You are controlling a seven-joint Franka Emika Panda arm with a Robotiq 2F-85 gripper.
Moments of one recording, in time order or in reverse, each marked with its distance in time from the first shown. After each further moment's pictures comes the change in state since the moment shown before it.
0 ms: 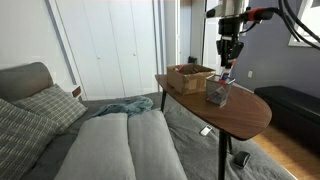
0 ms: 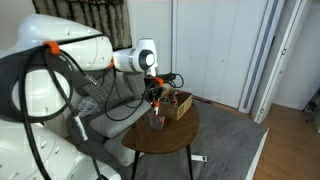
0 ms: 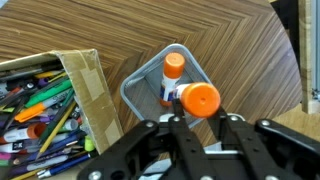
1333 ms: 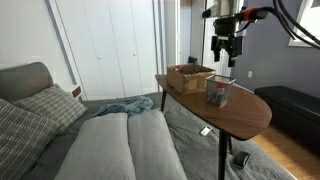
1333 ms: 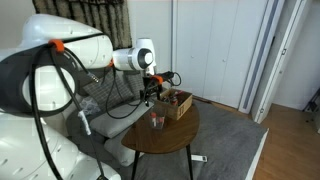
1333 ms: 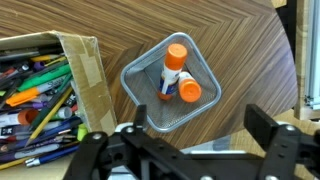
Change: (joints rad) arm -0.006 0.026 0.032 0.036 0.001 -0.027 -0.047
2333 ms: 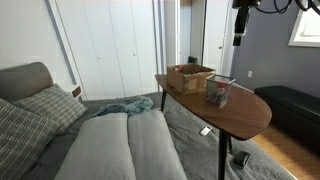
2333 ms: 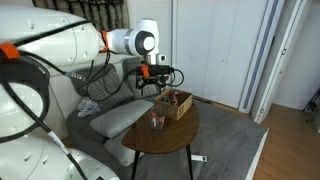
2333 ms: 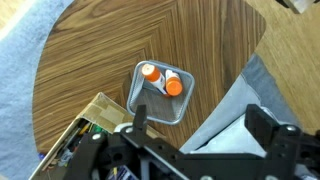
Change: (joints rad) arm -0.062 -0.130 -0.028 0.064 0.122 -0.166 0.591
